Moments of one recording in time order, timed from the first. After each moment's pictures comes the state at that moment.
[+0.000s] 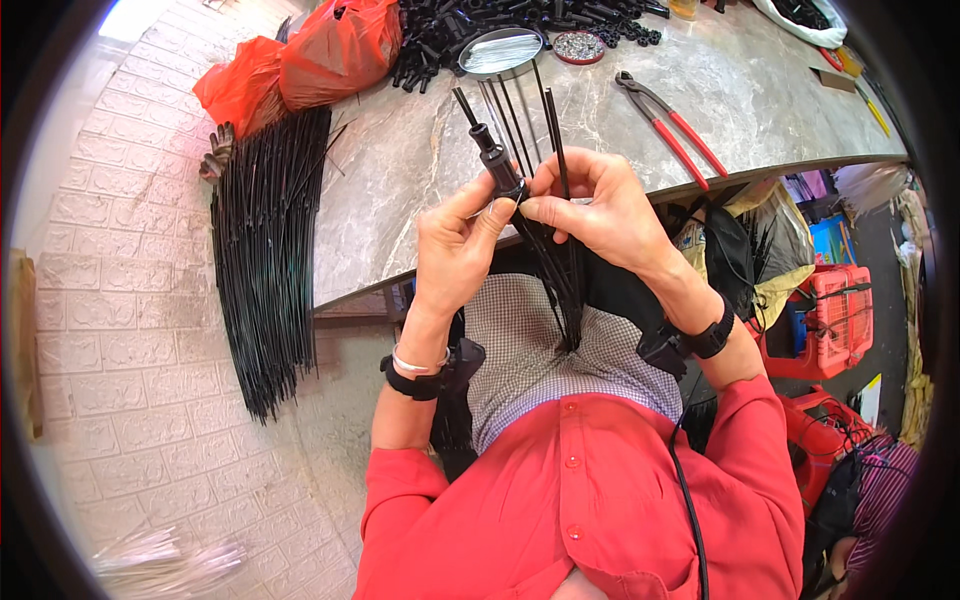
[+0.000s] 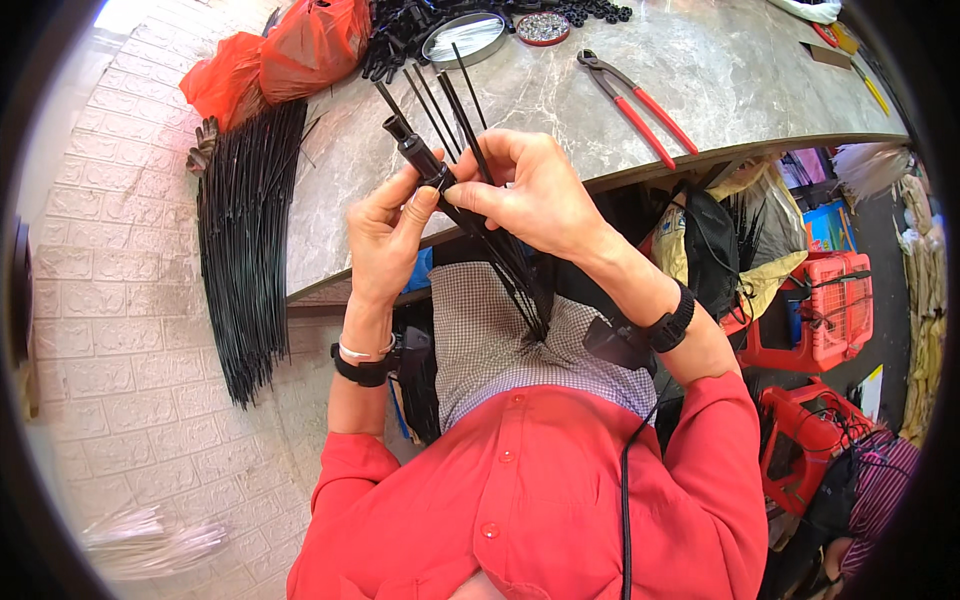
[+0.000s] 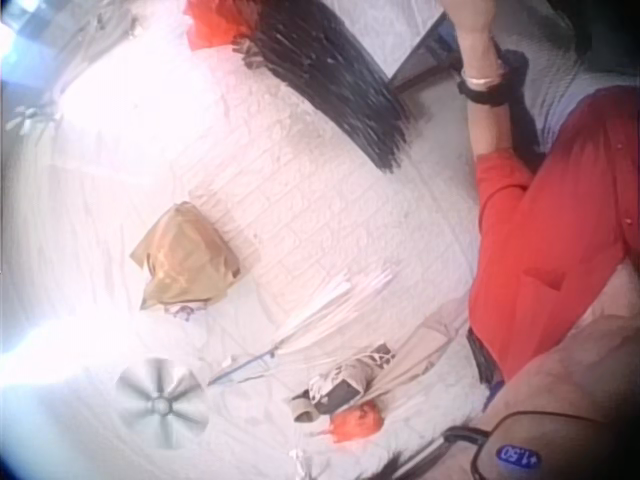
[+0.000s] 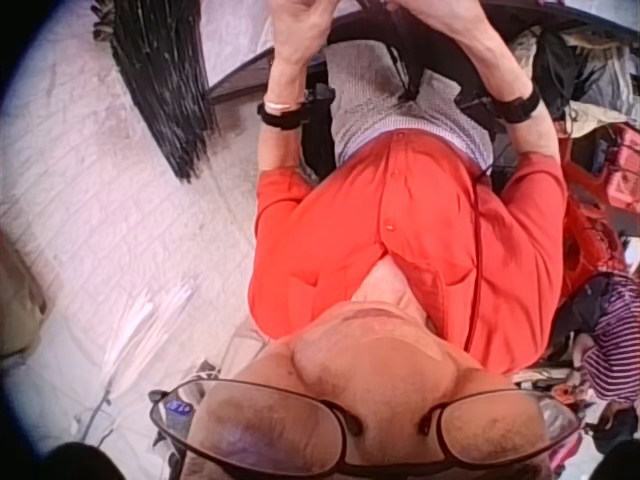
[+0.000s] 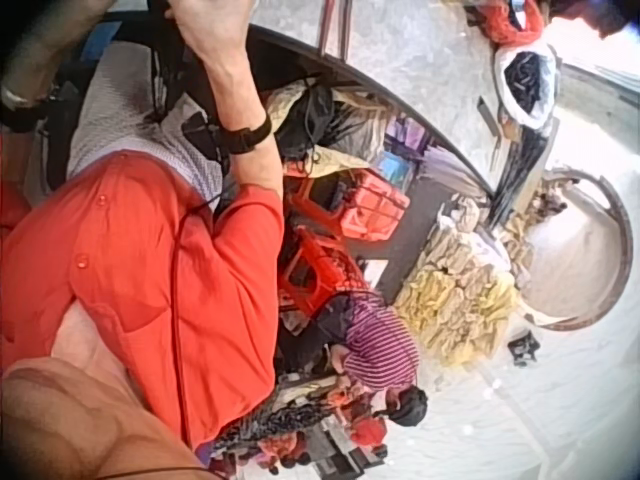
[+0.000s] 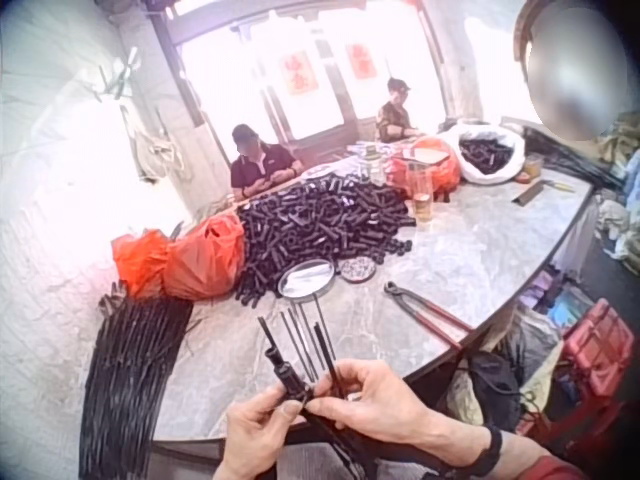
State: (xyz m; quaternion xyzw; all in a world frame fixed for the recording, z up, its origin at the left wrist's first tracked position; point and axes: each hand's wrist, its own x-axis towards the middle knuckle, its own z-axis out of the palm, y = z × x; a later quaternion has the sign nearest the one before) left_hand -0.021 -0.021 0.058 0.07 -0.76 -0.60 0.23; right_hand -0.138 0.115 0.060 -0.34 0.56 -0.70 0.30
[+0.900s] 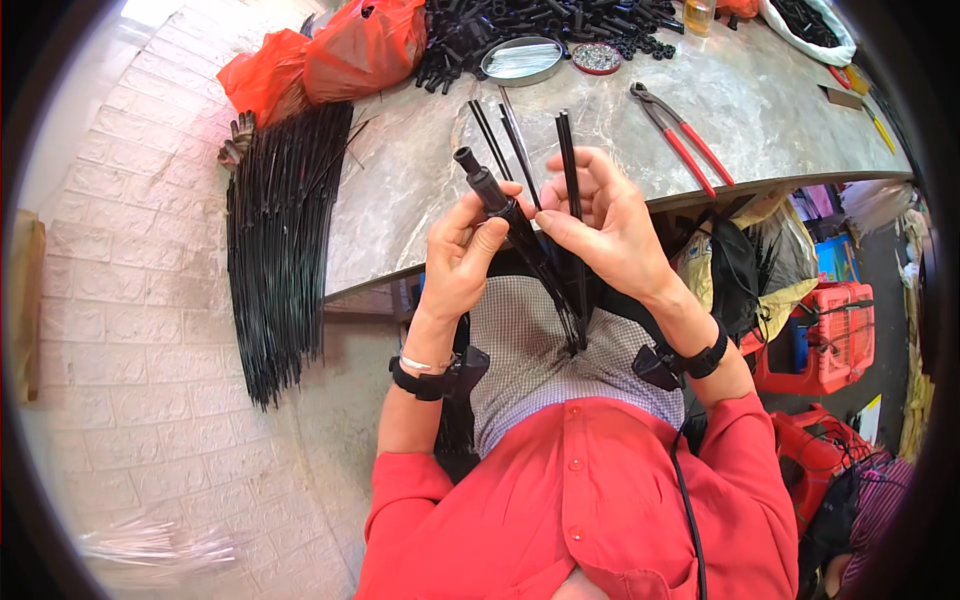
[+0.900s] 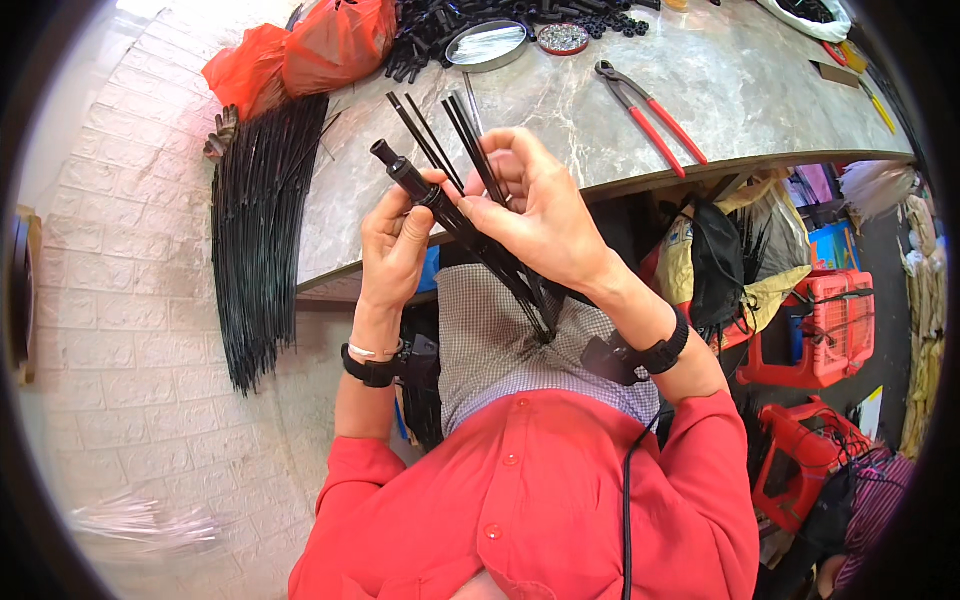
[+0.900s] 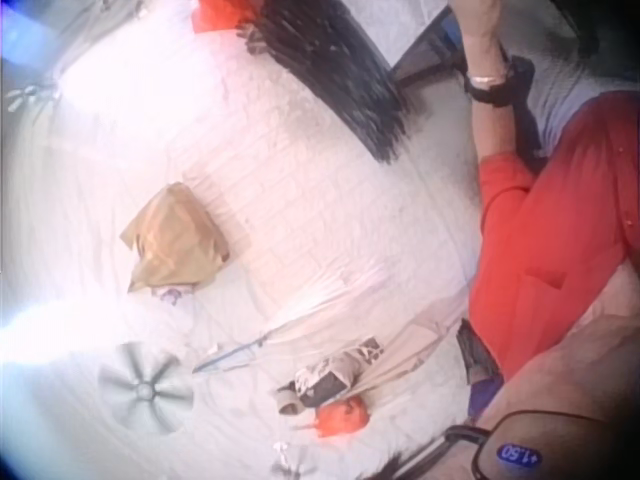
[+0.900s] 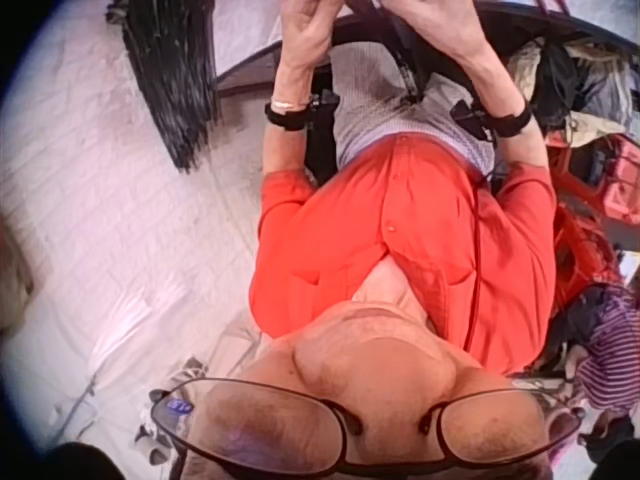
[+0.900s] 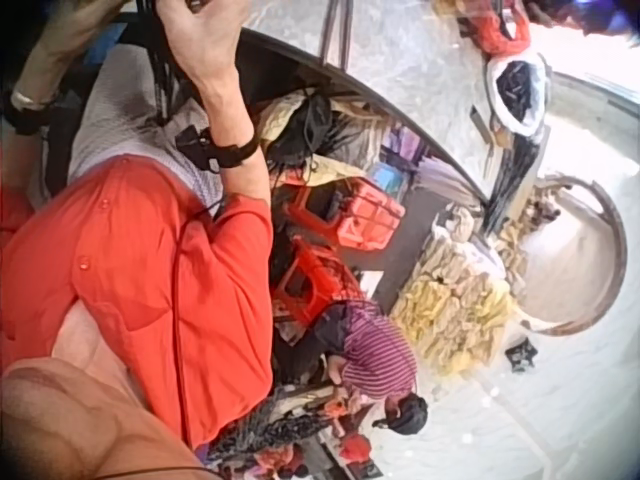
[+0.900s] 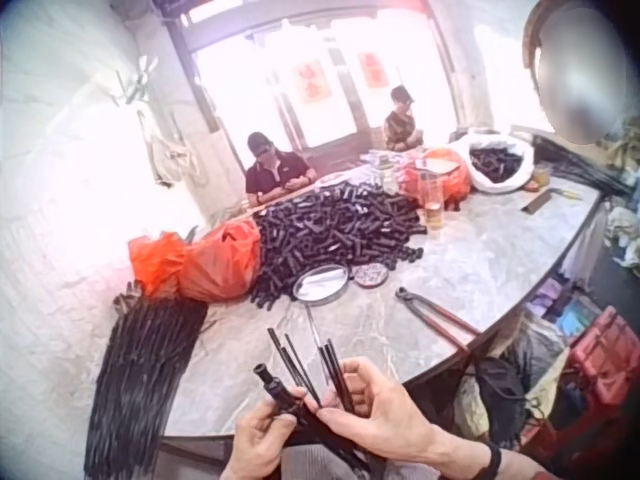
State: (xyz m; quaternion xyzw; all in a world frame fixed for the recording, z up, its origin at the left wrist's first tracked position) left_hand 0.003 -0.025 0.050 0.02 -0.70 -0.68 0.23; right_hand -0.112 0.118 0.058 -0.35 0.50 -0.75 0.24
